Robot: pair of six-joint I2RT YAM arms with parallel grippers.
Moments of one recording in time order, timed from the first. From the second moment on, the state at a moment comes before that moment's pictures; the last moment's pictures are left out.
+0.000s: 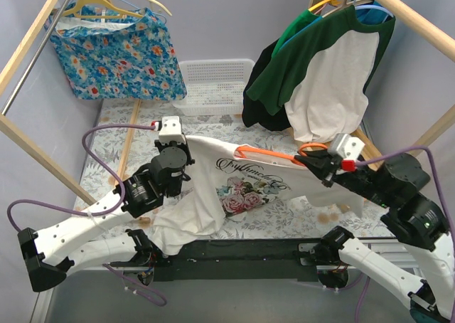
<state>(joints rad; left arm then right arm) -1.01 0.91 0.92 -0.26 -0.94 -0.30 0.69 0.59 1.15 -0.61 -0.30 -0.30</state>
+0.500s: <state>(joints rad) -0.80 1.06 0.92 -0.26 -0.77 -0.42 0.69 0.46 1.20 -0.66 -0.27 -0.32</state>
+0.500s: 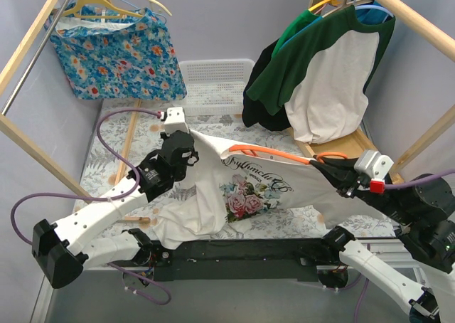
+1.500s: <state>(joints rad) -0.76 0.85 1.02 -0.36 -0.39 -0.20 0.69 0.86 1.01 -0.15 -0.43 -0.26</state>
